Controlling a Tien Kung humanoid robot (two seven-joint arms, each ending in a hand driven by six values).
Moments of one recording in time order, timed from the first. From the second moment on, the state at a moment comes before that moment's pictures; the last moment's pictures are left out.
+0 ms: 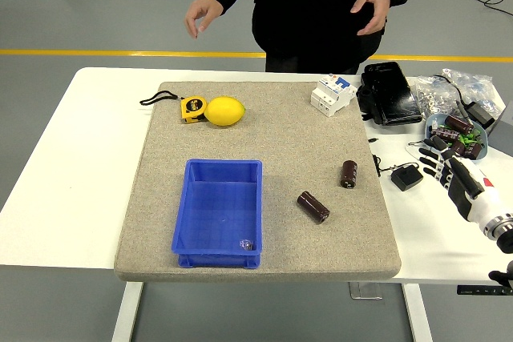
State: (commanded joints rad) left arm -0.07 0.02 -1.07 -0.18 0.70 0.09 0.18; right arm 0.33 -0.40 1.09 1.12 -0.98 -0.02 0.12
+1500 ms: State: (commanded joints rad) left arm -0.07 0.03 -1.06 -0.18 0.74 0.13 0.15; right arm 0.68 -0.17 0.64 0.61 -1.68 -0.42 0.26
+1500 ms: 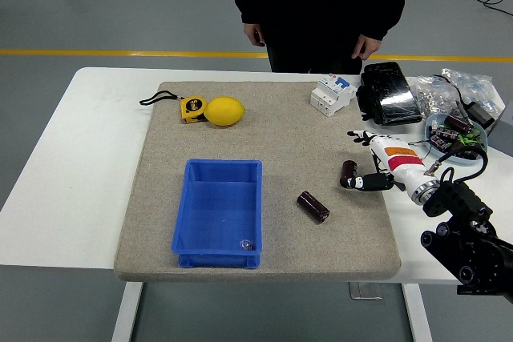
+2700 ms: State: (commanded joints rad) left arm -0.08 0.03 -1.04 -0.18 0.73 0.13 0.14; right arm 0.69 -0.14 0.58 0.53 -1.65 -0.44 0.30
